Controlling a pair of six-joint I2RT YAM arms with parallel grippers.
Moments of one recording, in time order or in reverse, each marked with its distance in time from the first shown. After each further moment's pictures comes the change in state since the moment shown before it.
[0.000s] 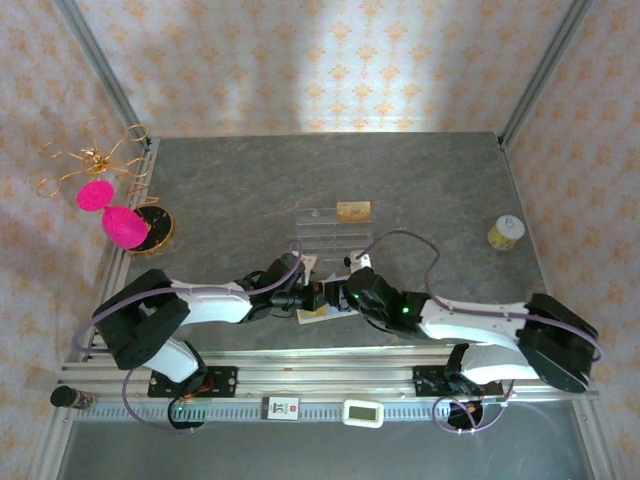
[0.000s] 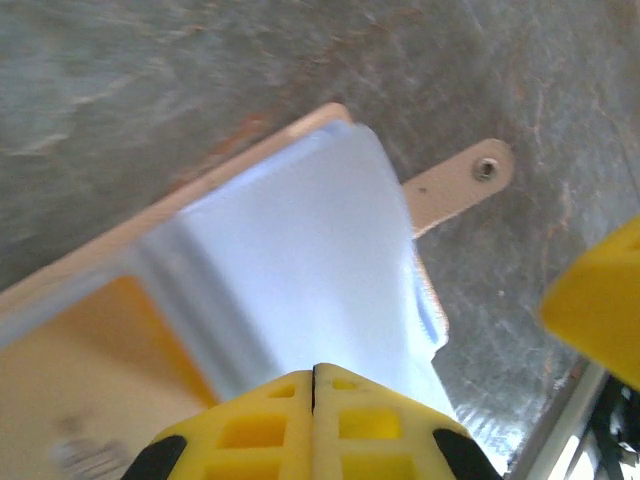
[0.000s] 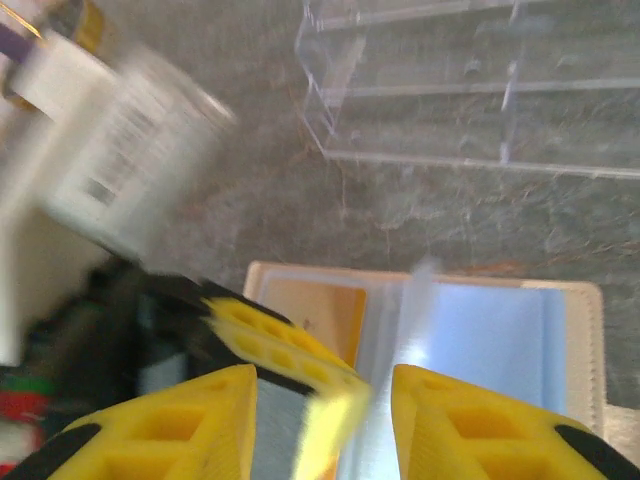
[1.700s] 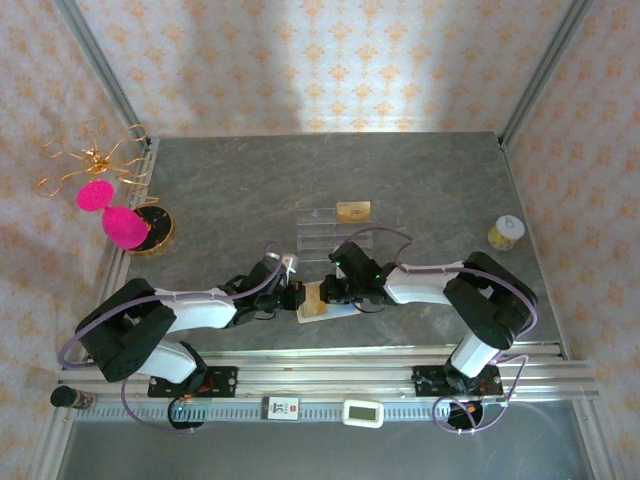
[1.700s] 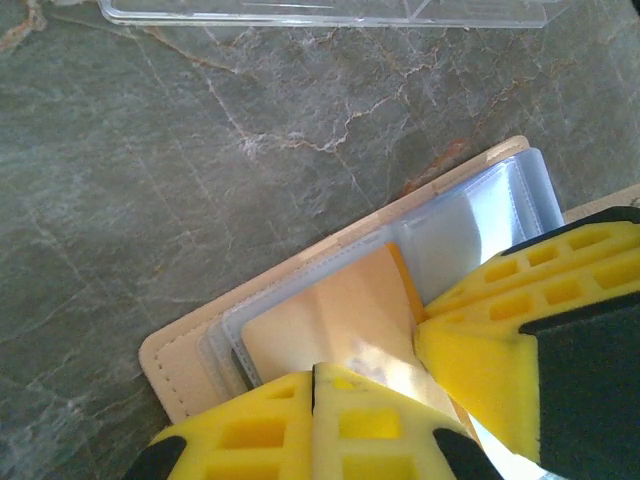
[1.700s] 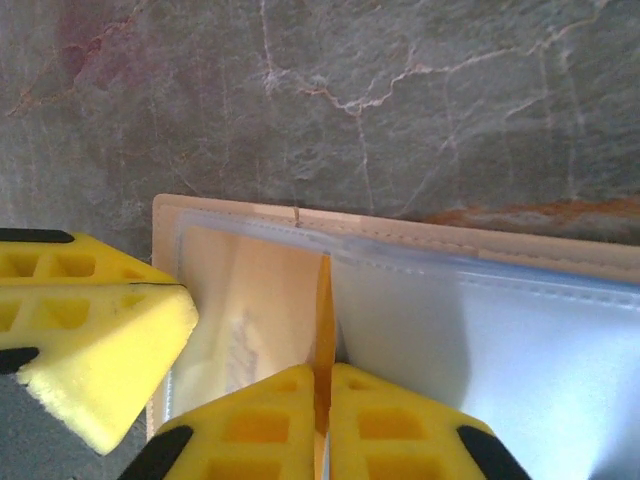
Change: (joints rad) left arm 0.101 -0.111 -0.138 -0.024 -0.112 0.027; right arm -0.201 0.441 0.211 -0.087 -0.505 0.023
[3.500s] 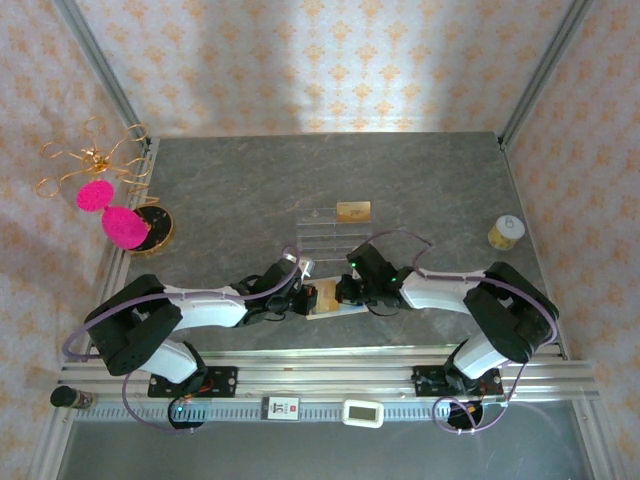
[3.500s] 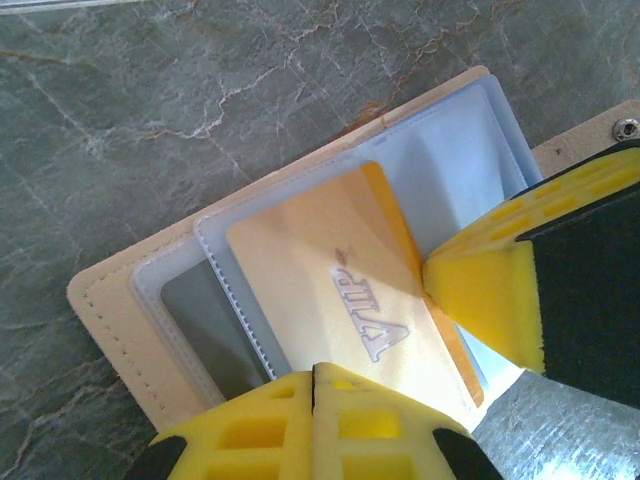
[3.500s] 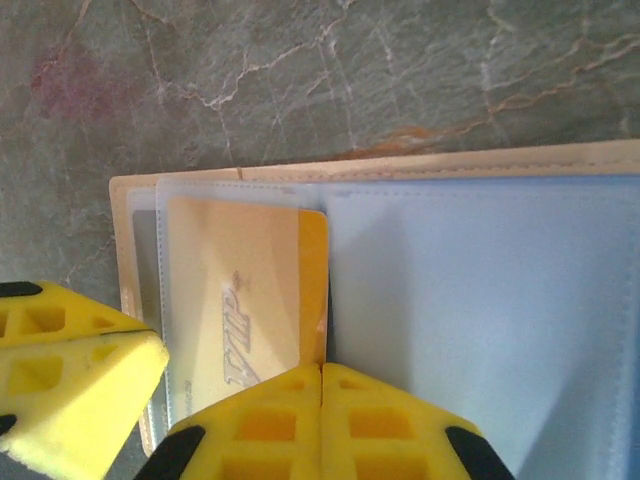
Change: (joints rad) left arm -0.099 0.046 0.082 -0.055 -0.044 0.060; right arm -0.061 -0.128 -0.105 -0.034 0.032 0.050
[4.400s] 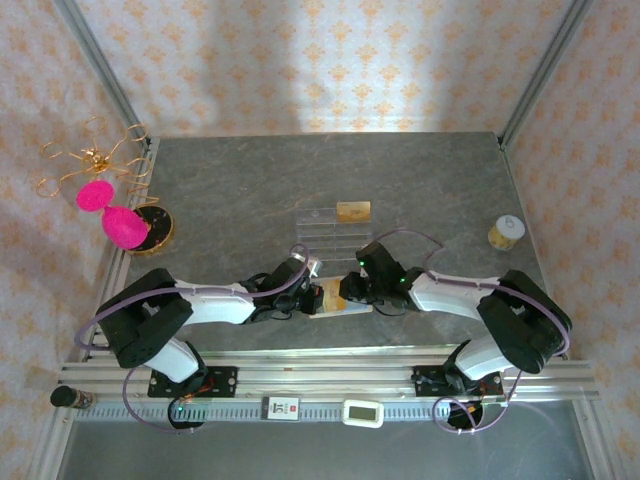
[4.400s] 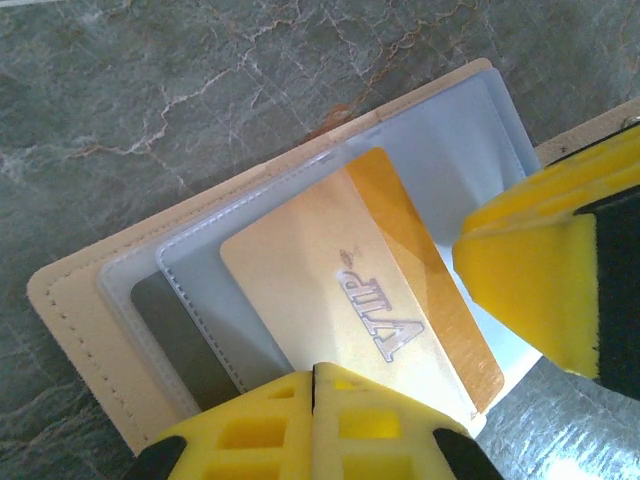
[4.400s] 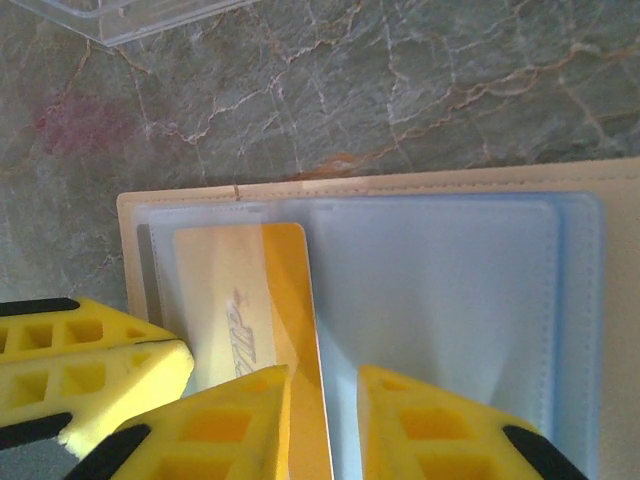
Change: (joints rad) left arm -0.026 0.065 0.055 -0.005 -0.008 0.000; right arm -0.036 -0.067 -0.033 -0.021 0.014 0.005
